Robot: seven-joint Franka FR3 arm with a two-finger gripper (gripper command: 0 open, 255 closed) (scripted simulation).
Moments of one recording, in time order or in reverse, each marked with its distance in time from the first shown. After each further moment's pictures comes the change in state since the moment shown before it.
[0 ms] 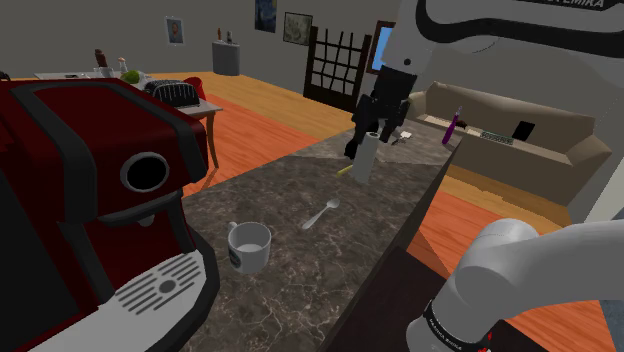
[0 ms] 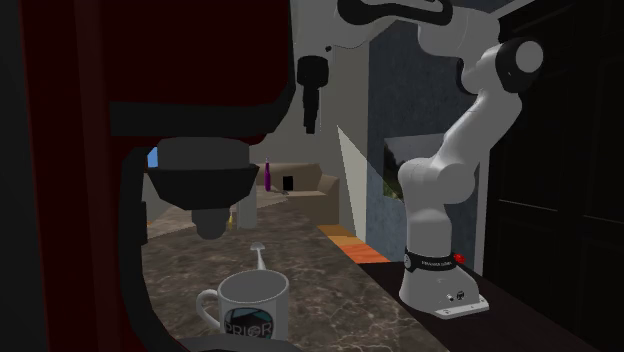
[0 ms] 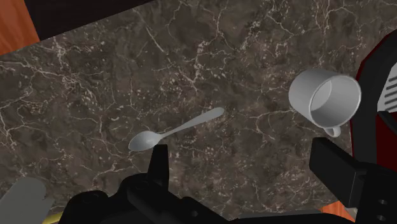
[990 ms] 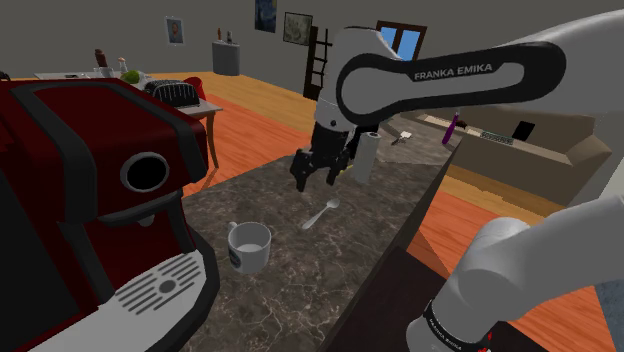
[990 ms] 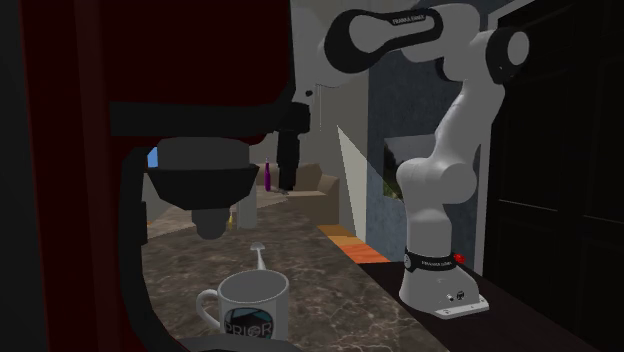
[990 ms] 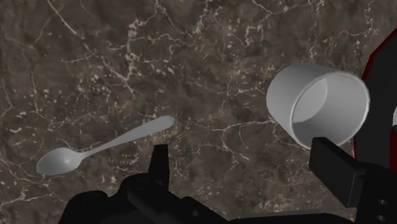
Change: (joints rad) arm 0.059 0.205 0.218 -0.160 0.084 0.382 0.171
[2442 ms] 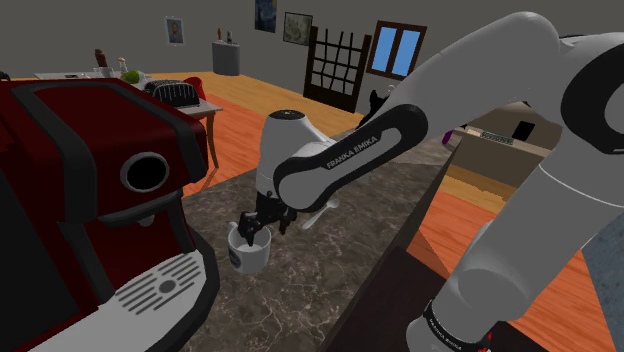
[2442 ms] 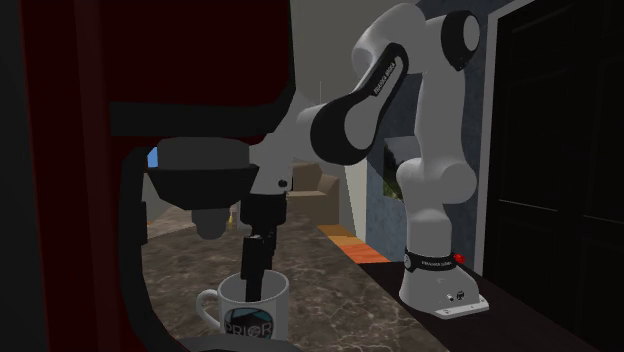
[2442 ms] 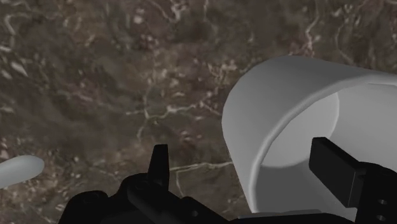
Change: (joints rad) arm 0.001 0.474 0.218 0.013 -0.119 0.459 0.260
